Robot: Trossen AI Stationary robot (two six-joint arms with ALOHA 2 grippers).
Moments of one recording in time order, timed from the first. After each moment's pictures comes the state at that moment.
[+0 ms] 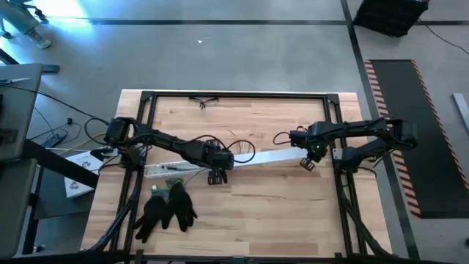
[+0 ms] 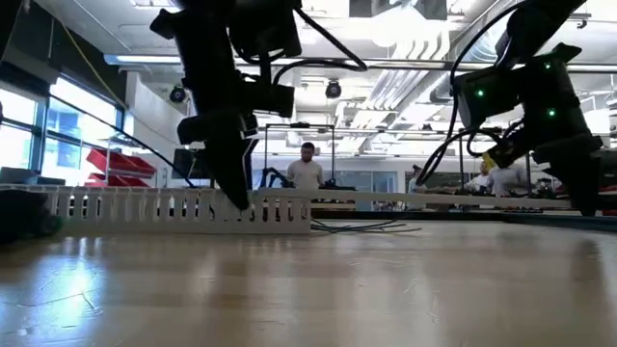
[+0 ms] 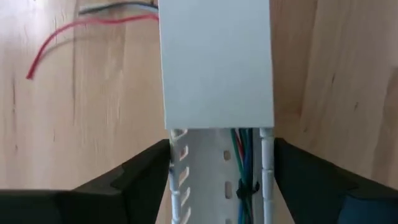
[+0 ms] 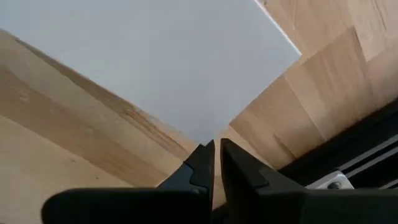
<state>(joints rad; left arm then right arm) -0.10 1.81 1.16 -0.66 -0.27 -0.14 -0.26 1.34 0.64 -1.11 0.01 0.45</state>
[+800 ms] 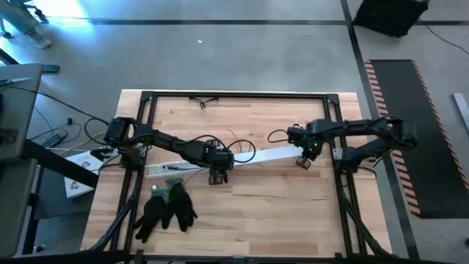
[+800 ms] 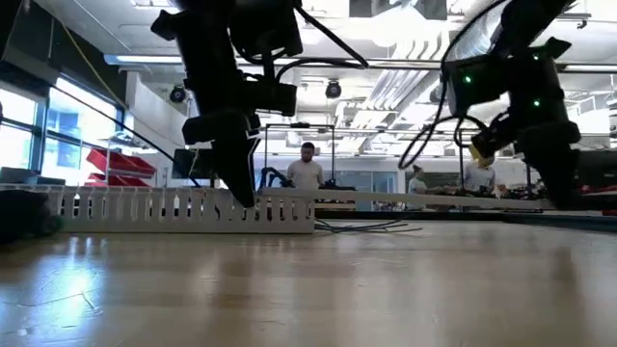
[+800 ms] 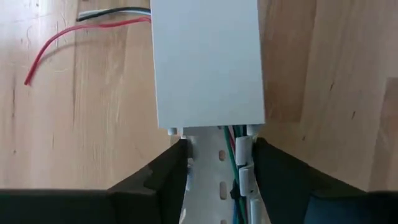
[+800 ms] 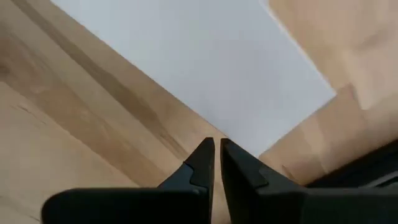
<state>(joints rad) -0.10 1.81 1.16 -0.62 -0.27 -0.14 -0.26 1.34 0.73 -1.11 0.01 0.38</state>
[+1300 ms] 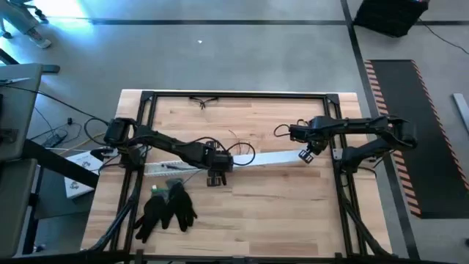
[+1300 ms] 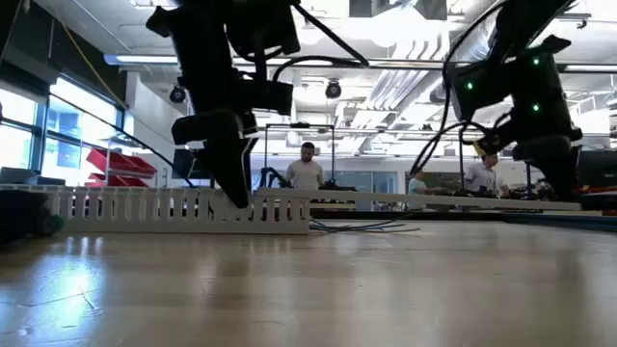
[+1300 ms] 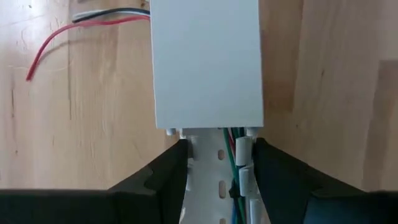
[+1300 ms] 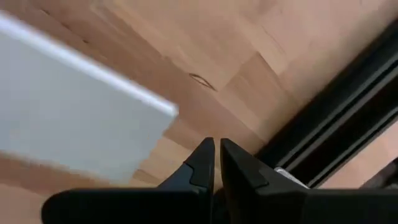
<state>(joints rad) -0.13 1.81 1.16 -0.65 -0.29 -0.12 -0.32 1.34 0.70 -1.17 0.17 0.52</state>
